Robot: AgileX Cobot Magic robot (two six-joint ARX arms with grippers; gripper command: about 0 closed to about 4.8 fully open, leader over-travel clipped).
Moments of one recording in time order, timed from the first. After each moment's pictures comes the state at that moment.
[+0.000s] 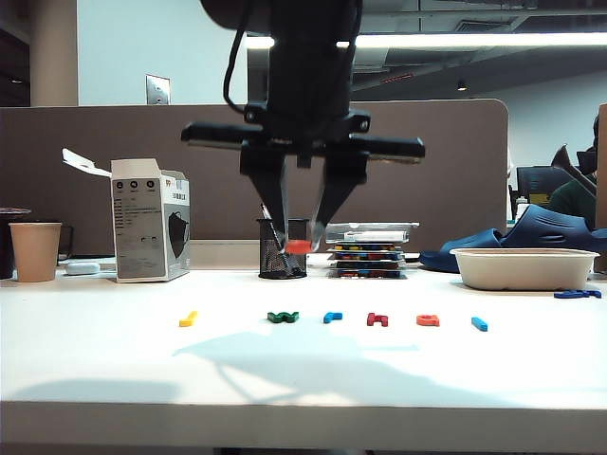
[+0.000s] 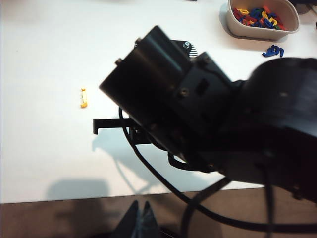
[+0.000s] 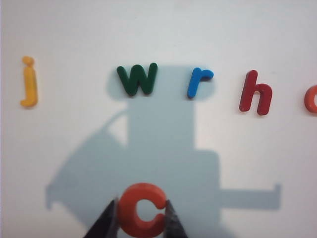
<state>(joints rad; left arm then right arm) -1.37 1.34 1.68 -1.39 -0.72 -1.14 0.89 1.84 1.46 -0.79 0.31 0.83</state>
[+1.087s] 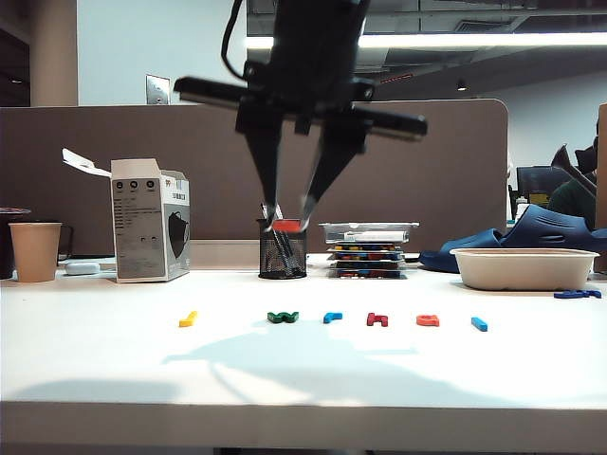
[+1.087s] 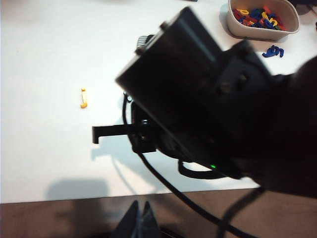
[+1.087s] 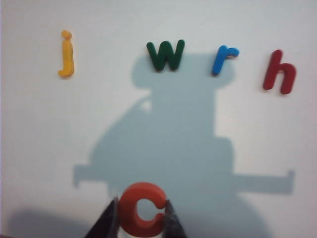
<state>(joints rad) -1.37 1.34 1.68 -1.39 -0.72 -1.14 0.89 1.78 1.46 -0.82 0.20 0.81</state>
